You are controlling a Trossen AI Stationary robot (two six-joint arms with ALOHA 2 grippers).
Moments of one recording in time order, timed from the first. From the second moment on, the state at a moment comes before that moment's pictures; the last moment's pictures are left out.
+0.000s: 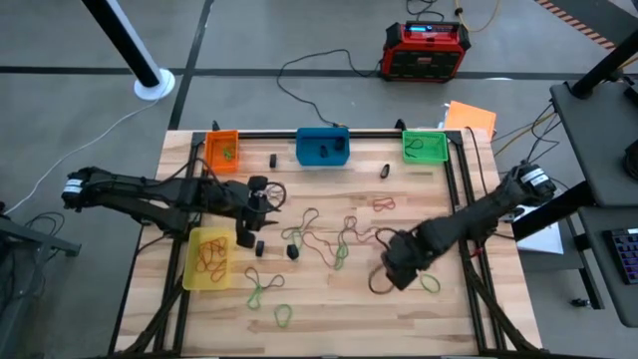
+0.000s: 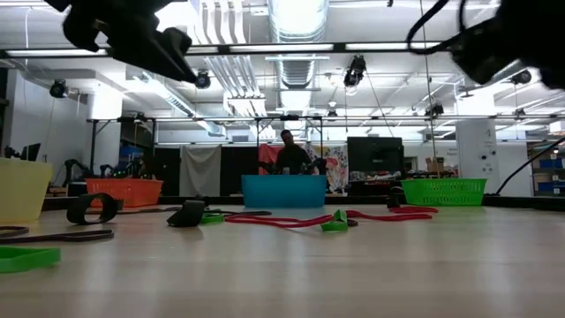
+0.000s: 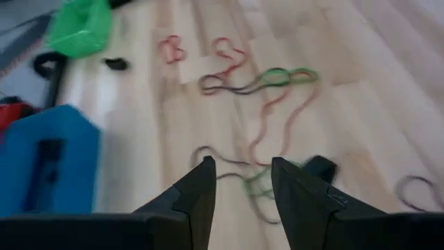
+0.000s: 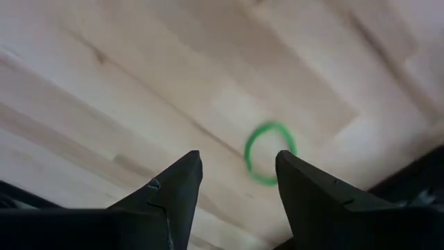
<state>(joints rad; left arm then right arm) -0.05 1.02 0.77 -0.42 -0.09 0.30 0.44 1.53 1.08 -1.10 -0.22 1.34</state>
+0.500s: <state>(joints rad) -0.03 1.02 0.77 -0.39 -0.09 0.32 0.66 1.57 0.99 -0.99 -0.13 1.69</state>
